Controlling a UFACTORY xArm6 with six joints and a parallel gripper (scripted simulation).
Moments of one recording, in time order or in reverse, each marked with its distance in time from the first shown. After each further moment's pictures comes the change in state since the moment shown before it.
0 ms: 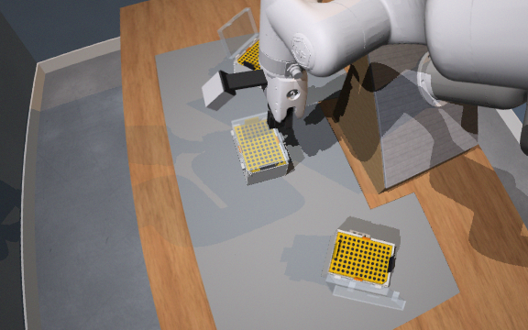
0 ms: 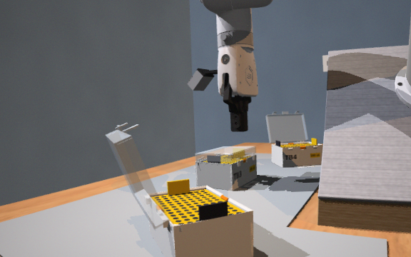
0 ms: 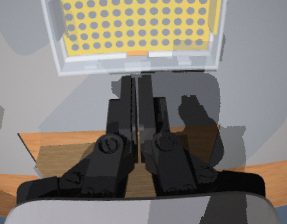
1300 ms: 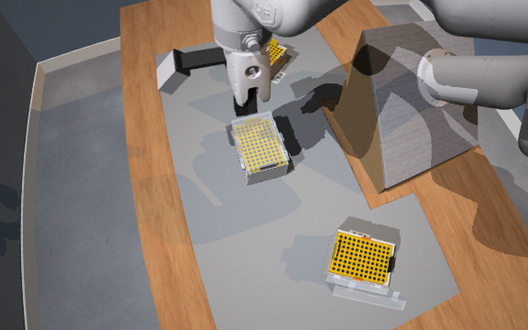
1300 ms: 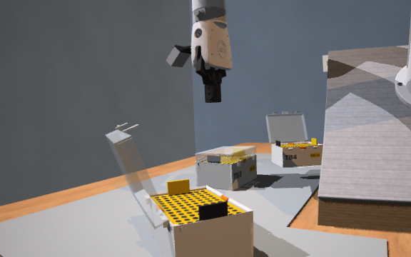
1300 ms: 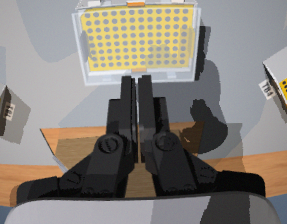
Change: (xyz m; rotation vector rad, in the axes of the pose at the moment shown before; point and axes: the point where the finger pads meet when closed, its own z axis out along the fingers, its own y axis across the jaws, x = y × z) arm 0.061 0.000 -0.063 0.000 0.000 0.000
